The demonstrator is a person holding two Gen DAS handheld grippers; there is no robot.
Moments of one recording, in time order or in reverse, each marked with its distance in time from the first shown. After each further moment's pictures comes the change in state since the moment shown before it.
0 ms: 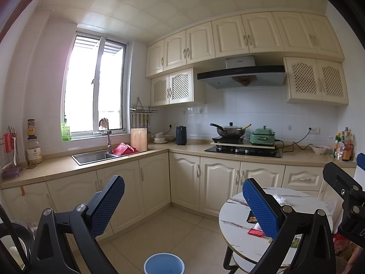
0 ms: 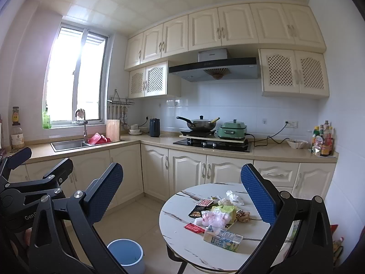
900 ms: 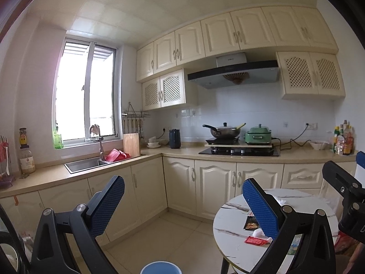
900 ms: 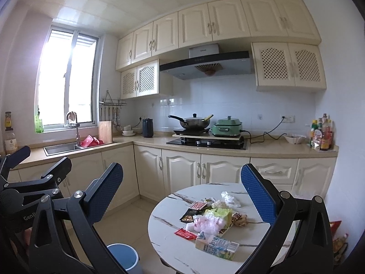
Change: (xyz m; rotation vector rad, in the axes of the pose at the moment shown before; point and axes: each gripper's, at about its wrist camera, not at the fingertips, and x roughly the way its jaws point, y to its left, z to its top) left arm 0.066 -0.024 -0.008 0.052 -0.016 -0.025; right arm 0.045 -0.037 -0.012 0.041 -0.003 -0.023
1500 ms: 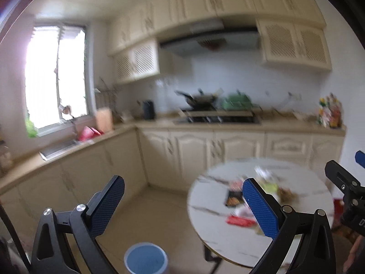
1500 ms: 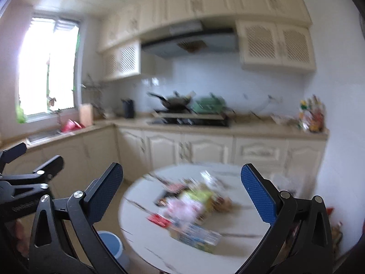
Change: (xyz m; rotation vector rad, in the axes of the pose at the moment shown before) left arm 0.122 -0.066 -0.032 0.079 0.227 -0.170; right arm 0.055 -0.057 -0.049 0.033 0.152 -0.115
